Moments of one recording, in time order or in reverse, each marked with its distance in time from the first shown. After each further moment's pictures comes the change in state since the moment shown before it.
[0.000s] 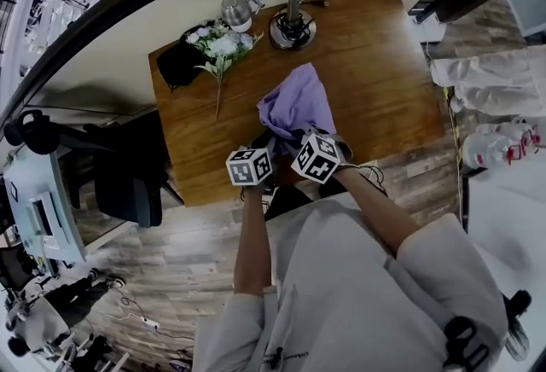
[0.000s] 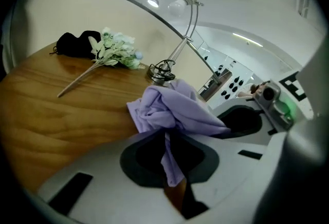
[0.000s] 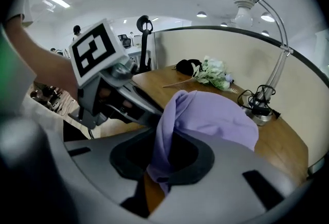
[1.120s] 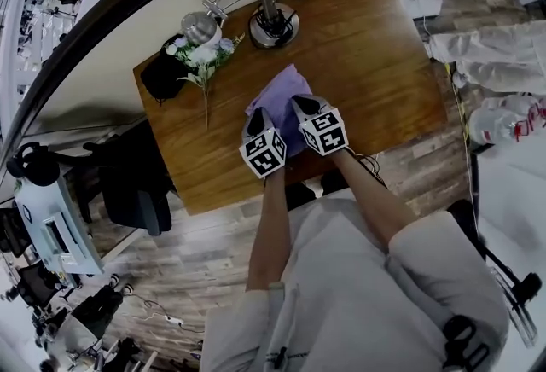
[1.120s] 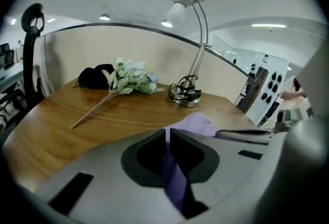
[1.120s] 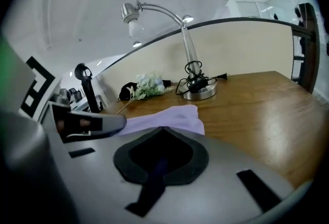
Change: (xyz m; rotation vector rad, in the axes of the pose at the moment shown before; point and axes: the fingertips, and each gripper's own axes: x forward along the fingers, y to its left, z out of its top) left arm 0.042 0.012 0.067 0.023 -0.198 0.432; right arm -0.009 -0.139 -0.035 0.635 -0.338 -0.285
